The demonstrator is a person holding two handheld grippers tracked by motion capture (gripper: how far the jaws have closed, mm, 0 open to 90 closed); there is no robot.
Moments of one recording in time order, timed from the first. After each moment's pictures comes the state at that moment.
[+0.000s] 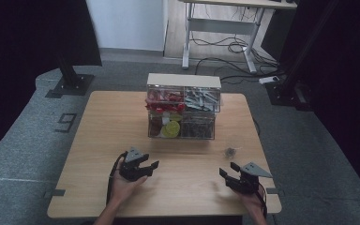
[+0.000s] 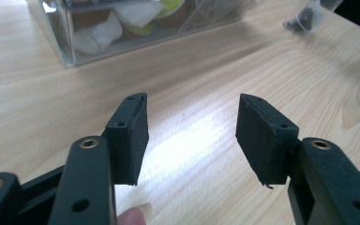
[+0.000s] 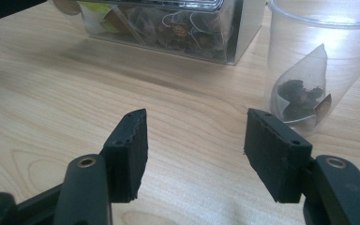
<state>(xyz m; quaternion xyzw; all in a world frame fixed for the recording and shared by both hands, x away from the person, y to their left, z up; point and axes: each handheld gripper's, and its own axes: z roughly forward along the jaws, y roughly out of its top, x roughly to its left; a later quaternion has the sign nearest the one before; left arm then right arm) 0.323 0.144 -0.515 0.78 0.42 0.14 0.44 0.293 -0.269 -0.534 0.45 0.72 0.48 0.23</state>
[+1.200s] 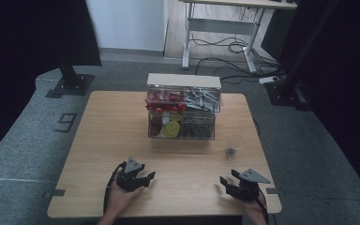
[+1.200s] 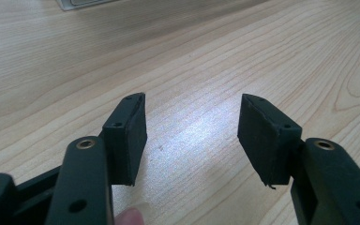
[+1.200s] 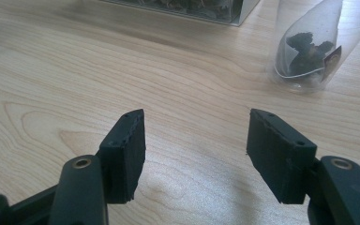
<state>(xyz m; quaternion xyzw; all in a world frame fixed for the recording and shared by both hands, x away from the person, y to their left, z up) 0.304 0.149 -0.537 0.80 0.42 0.14 0.41 0.280 -0.272 -0.550 0.45 0.74 0.45 0.22</state>
